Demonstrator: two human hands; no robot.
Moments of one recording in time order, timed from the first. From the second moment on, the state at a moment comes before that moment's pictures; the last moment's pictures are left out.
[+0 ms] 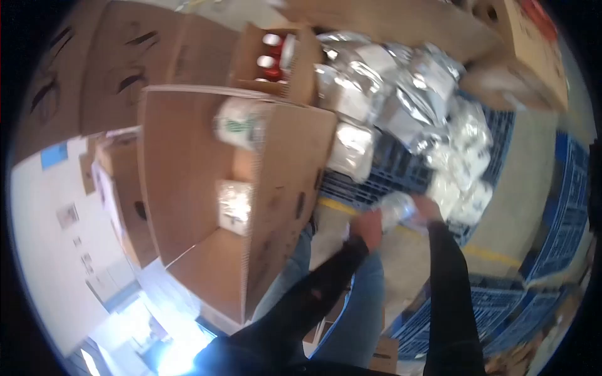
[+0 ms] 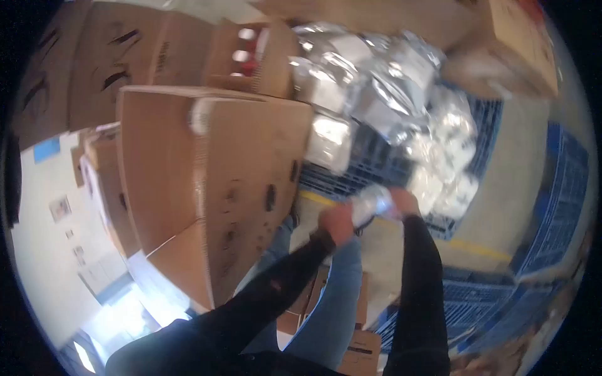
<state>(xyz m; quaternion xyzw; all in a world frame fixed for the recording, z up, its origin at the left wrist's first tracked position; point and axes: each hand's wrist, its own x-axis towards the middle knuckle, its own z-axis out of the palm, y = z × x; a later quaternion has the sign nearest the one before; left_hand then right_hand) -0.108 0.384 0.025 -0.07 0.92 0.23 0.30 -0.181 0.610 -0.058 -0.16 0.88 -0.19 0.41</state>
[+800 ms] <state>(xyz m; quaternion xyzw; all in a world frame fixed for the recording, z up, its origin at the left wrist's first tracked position) -0.221 -0.016 0.413 0.21 0.96 0.00 0.18 -0.240 0.209 0.403 -0.24 0.89 -0.08 0.38</state>
